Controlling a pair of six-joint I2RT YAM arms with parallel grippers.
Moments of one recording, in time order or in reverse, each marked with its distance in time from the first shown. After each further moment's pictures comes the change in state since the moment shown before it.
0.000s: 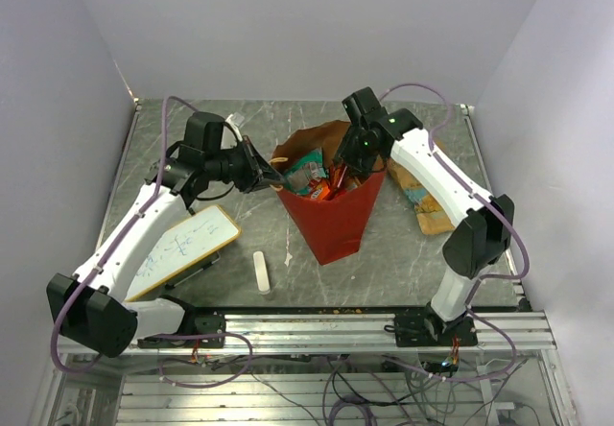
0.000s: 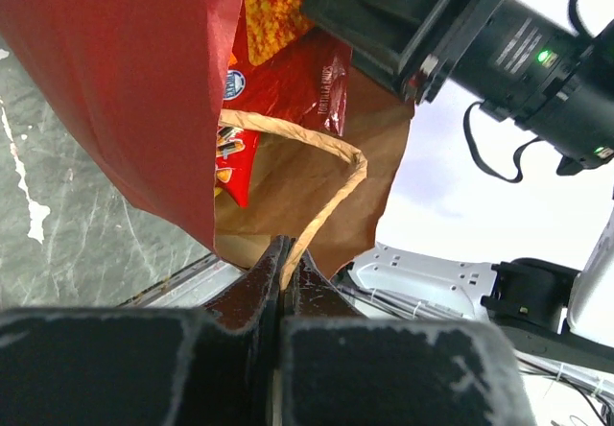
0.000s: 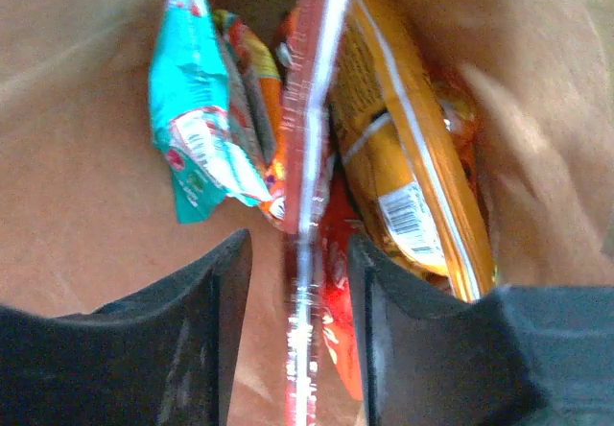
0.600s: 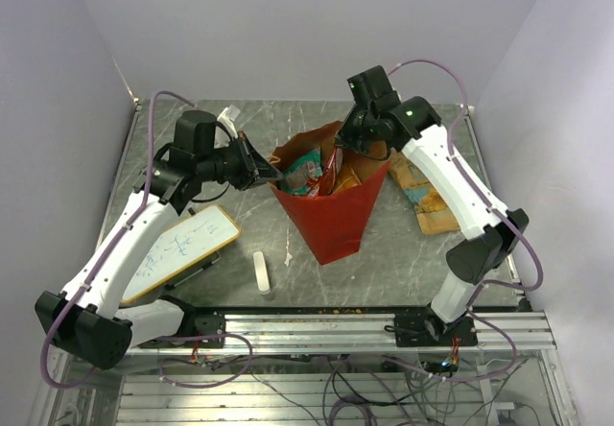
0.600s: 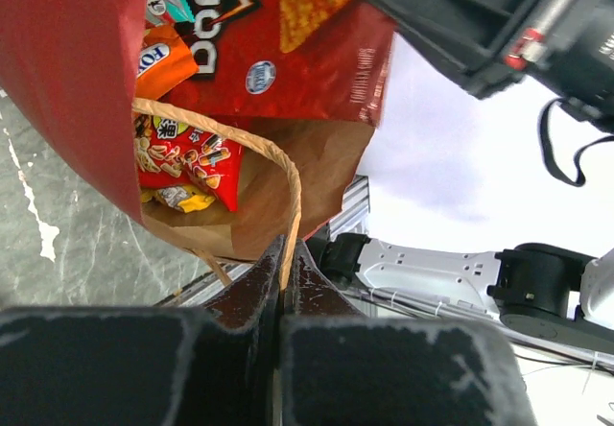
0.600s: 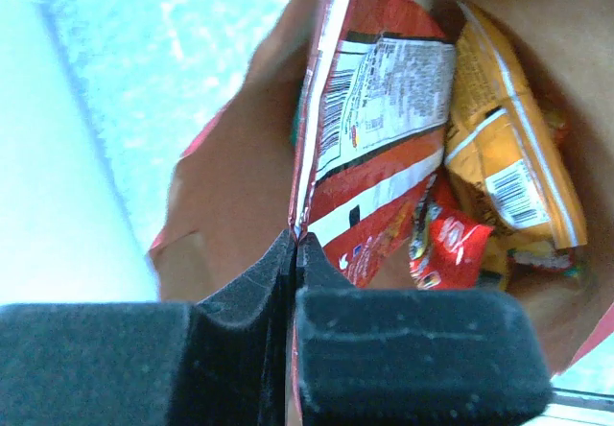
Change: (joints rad) left arm -0.017 -0.061 0.047 -0.019 -0.031 0.055; right arm 0.058 -0.002 0.261 -0.051 0.051 0.081
